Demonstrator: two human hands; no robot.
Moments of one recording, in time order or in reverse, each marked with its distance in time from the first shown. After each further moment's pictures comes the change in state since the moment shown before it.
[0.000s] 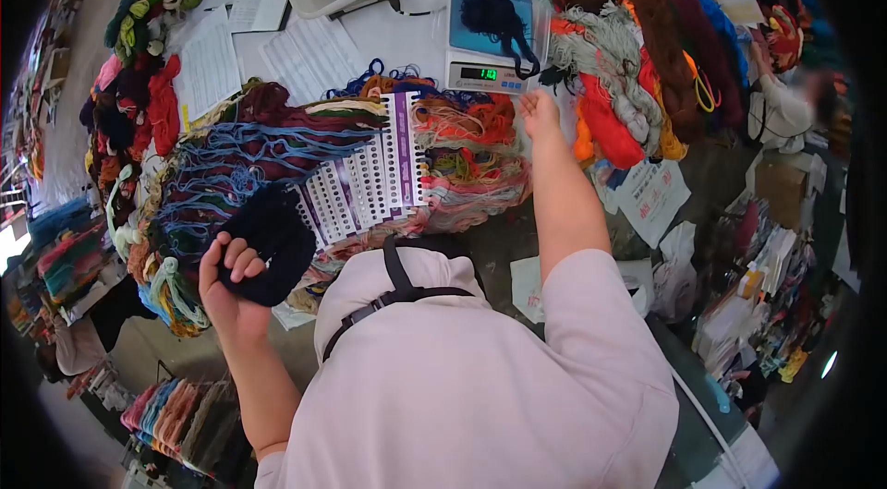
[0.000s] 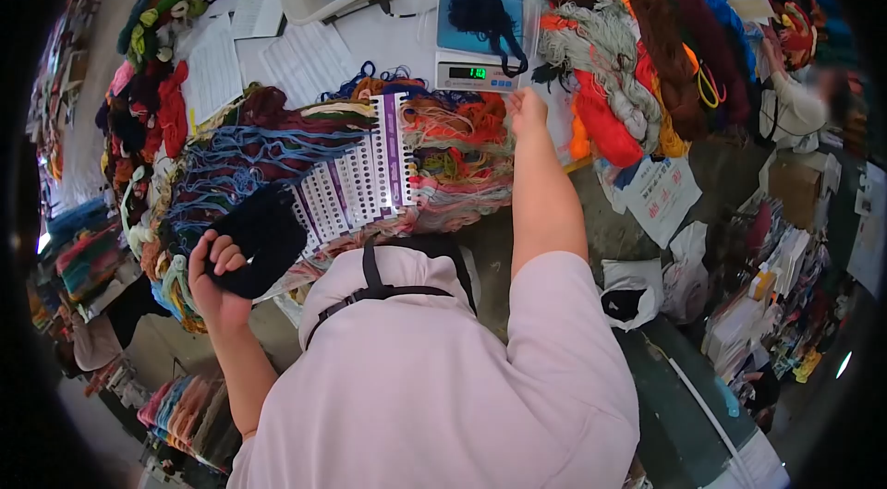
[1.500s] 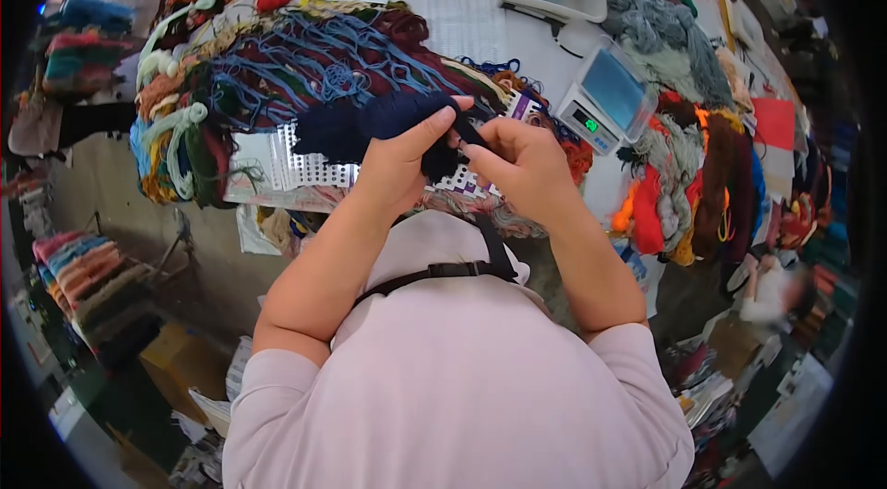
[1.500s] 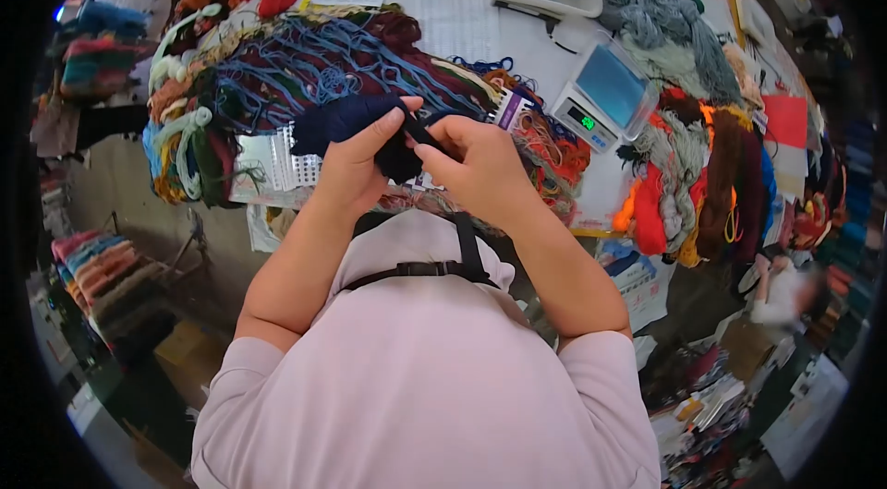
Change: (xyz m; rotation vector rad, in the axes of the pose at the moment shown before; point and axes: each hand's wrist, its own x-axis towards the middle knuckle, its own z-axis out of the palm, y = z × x) left_hand 0.001 -0.020 -0.014 0.372 -0.091 0.177; right_hand -0.455 0.035 0.191 -1.275 -1.184 -0.449
